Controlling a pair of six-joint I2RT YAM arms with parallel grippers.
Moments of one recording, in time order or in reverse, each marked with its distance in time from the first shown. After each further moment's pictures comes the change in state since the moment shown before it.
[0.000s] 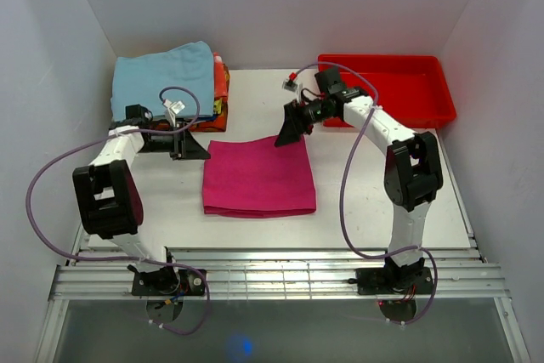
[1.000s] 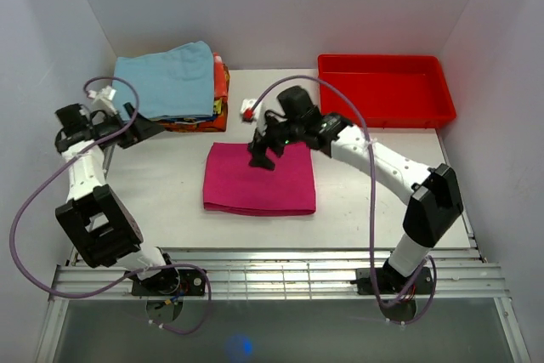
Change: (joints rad) left arm 0.227 -0.151 0.021 0.341 -0.157 -0.349; right arm 0.227 -0.233 -0.097 0.169 0.464 -0.250
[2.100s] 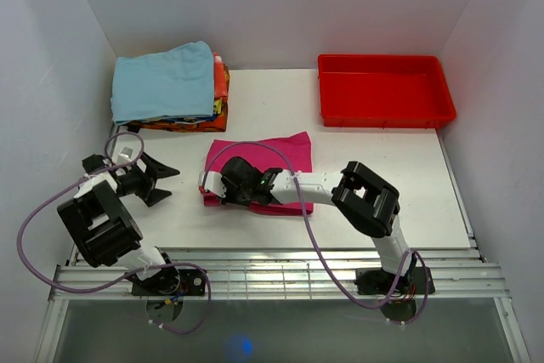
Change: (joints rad) left arm 0.200 -0.055 -0.444 -0.065 -0.039 -0.235; right arm 0.485 0.297 -0.162 0.320 0.567 -0.122
